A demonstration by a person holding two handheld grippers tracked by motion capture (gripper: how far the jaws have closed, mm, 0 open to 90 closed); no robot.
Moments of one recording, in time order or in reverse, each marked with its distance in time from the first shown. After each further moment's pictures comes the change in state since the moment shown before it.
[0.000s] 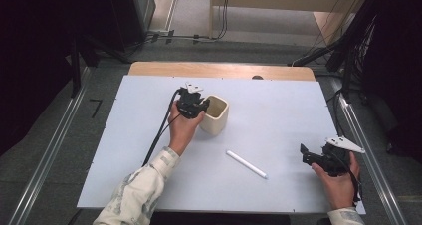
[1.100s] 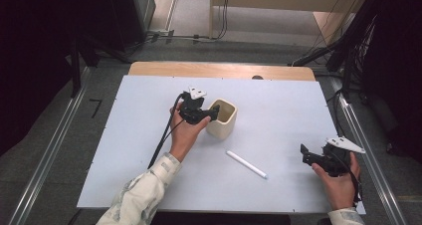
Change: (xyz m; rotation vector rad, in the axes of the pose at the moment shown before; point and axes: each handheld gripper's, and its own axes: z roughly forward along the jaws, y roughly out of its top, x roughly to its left) left arm -0.015 -0.007 -0.009 -0.056 -0.011 0.009; right arm -0.001 0.000 -0.001 -0.003 0.003 0.000
